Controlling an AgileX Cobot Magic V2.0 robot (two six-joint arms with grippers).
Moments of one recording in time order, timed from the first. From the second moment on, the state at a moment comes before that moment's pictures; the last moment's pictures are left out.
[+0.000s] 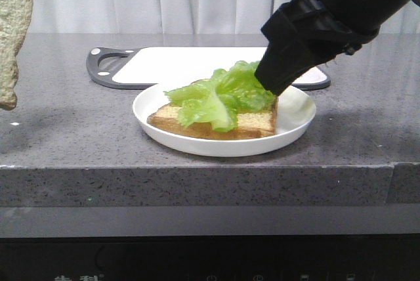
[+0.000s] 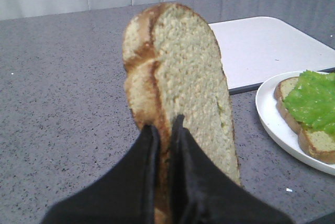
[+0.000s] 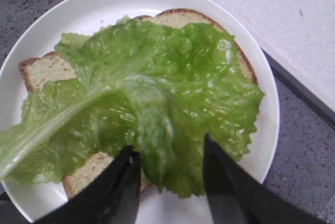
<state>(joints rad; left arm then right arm) -0.31 0.55 -0.39 -0.27 0.16 0.30 0.49 1.37 -0.91 0.38 0.40 -0.52</state>
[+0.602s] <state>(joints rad) -0.31 0.55 -0.39 -0.27 0.16 0.30 0.49 1.14 -0.91 0.38 0.55 -0.52</state>
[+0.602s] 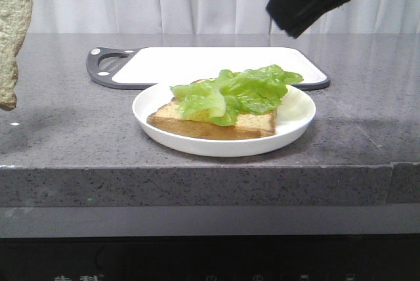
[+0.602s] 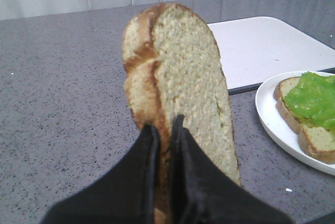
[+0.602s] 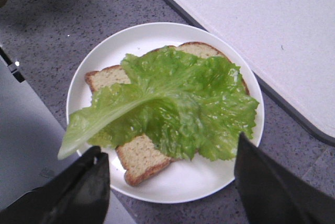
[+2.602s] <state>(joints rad) -0.31 1.68 -1.12 -1.40 0.95 0.78 0.23 0.77 -0.65 0.38 0.48 -0.49</state>
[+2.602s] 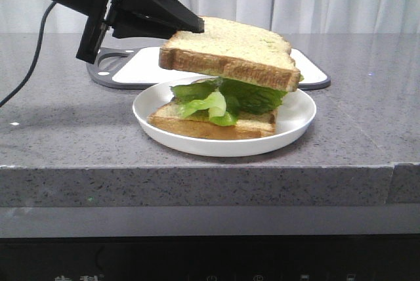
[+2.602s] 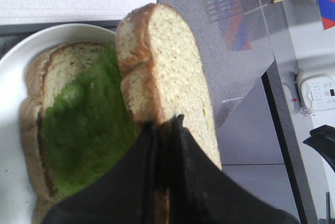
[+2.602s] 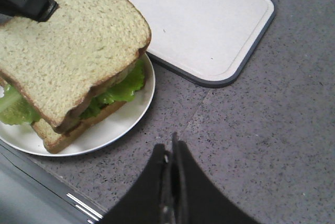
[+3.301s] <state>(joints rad) -0.31 1.73 -1.12 -1.32 0.97 0.78 0.23 0.77 -0.65 0.38 0.47 -0.49</state>
